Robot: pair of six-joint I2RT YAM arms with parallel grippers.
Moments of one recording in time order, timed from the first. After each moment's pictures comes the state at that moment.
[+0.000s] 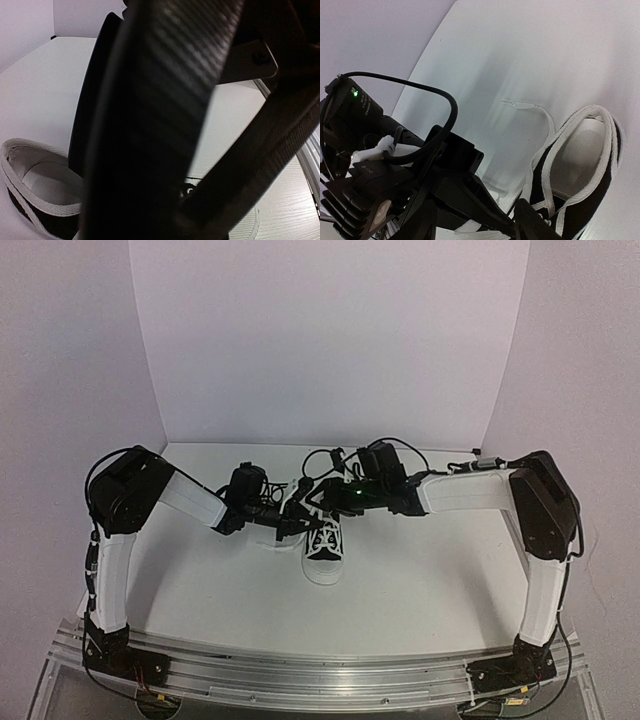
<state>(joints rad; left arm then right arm) -0.62 2.15 1.15 0.59 0.91 0.21 0.74 1.98 1.34 0.09 -0.34 0.62</state>
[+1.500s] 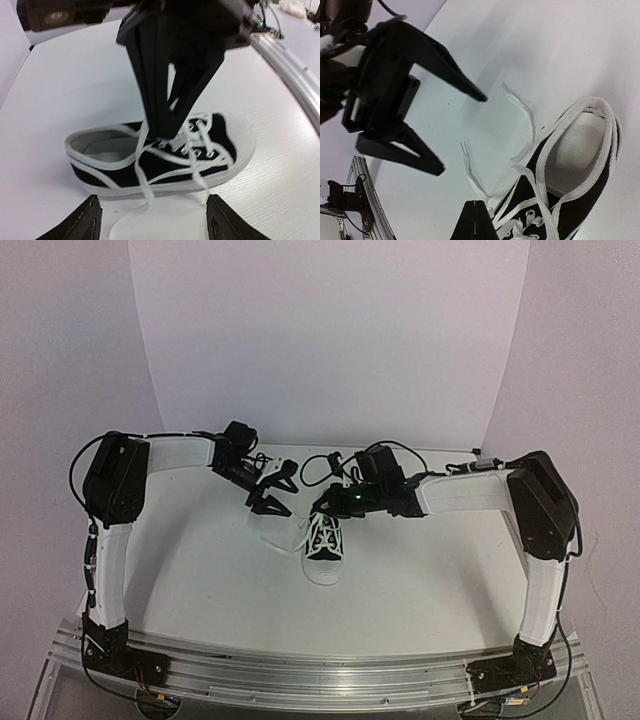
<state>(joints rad) -0.46 2.18 1.69 -0.57 0.93 1.14 0.74 1.99 1.34 0.05 -0.33 0.55</state>
